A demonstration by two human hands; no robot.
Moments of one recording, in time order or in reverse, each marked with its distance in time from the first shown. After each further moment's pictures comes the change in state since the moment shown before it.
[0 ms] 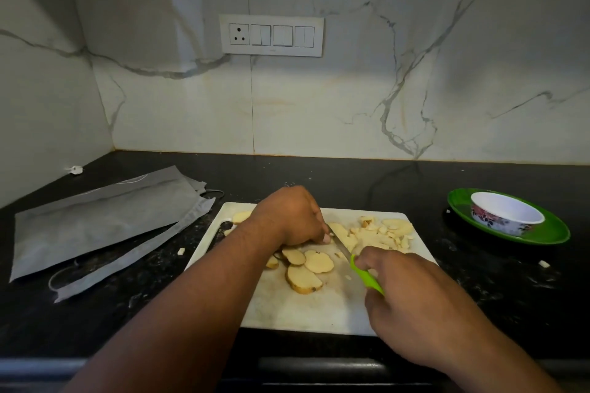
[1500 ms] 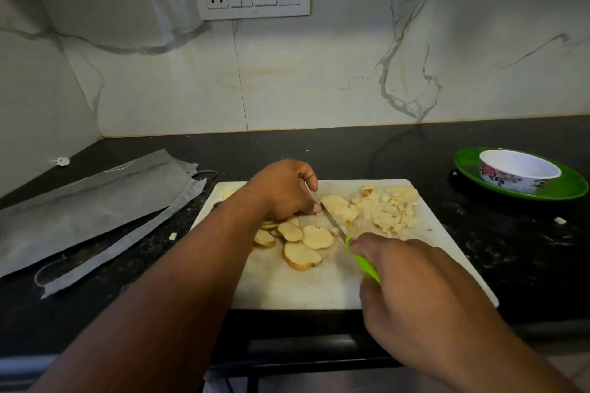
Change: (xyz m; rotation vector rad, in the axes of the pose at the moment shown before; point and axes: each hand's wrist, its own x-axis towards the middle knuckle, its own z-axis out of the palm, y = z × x) left_hand 0.005 -0.012 0.001 -0.172 -0.030 -0.014; right_hand -0.019 -0.014 0.010 0.032 0.073 0.003
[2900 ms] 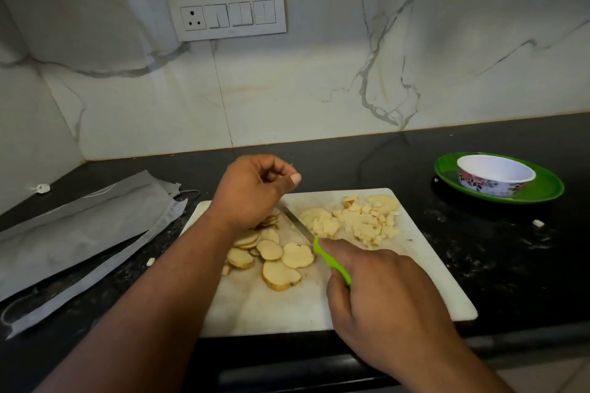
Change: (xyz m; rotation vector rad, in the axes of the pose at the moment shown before) left_hand -0.002 -0.001 -0.002 -0.327 0.378 0.210; right_hand 0.012 0.011 0.022 0.083 0.148 -0.041
